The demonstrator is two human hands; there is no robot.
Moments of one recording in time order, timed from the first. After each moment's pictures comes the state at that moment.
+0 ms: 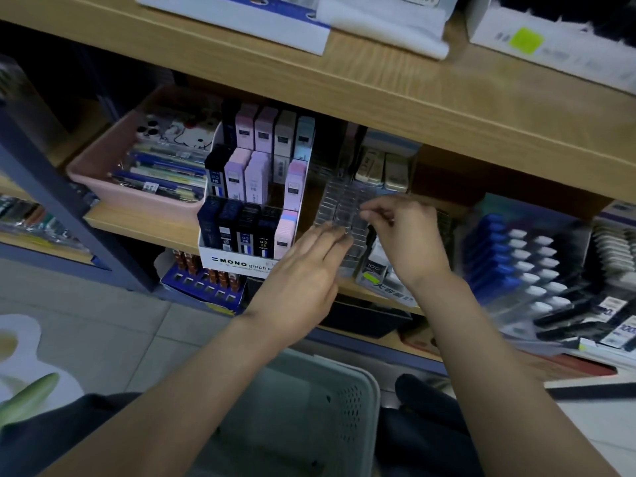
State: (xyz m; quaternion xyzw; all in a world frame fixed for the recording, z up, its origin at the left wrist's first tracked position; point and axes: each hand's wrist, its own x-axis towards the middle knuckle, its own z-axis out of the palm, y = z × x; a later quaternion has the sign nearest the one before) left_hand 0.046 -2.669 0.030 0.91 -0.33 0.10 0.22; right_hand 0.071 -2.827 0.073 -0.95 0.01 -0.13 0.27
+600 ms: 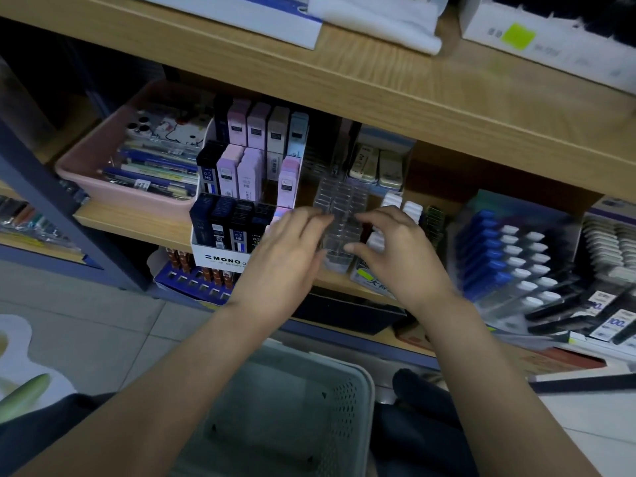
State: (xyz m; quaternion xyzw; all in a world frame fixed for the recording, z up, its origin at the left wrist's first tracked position) left_hand 0.054 -2.661 0.038 0.91 -0.28 0.16 0.28; right_hand 0.046 -2.829 0.072 -0.98 -0.02 -0.03 0.21
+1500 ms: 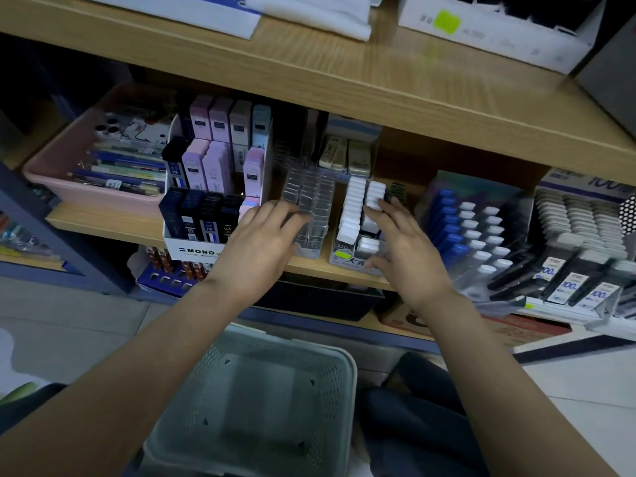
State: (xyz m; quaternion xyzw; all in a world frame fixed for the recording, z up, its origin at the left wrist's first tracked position) left_hand 0.063 -2.664 0.030 0.91 -0.34 0.17 0.16; right_hand 0.012 -2.880 0.058 -0.99 -0.02 -0.02 0.13
